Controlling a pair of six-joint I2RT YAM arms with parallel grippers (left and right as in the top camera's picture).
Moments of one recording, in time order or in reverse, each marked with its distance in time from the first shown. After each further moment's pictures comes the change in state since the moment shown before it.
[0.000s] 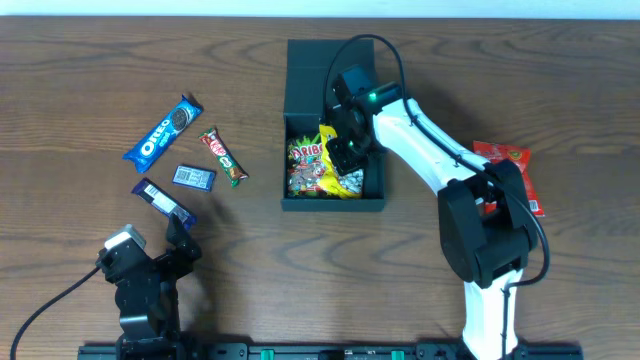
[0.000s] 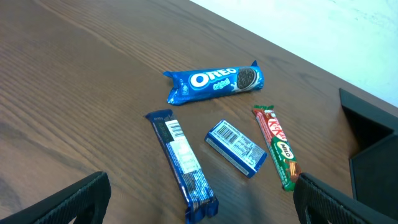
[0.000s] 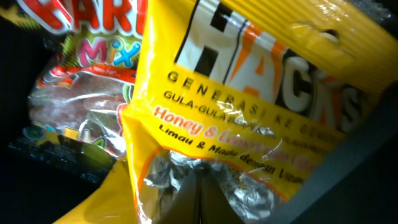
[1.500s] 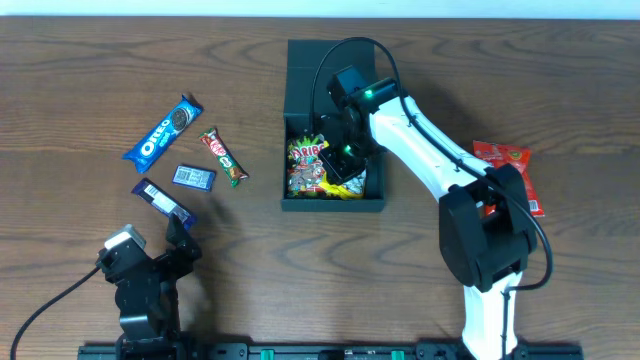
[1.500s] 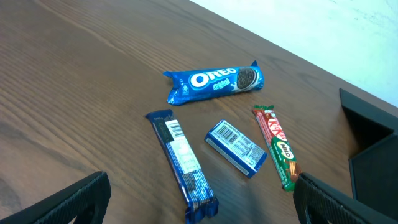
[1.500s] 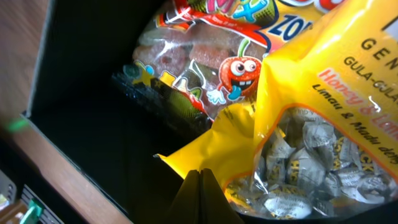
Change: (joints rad) left arm 0.000 0.000 0.000 0.000 0.000 0.000; right arm 0.024 -0.014 0.058 -0.164 -0.174 -0.133
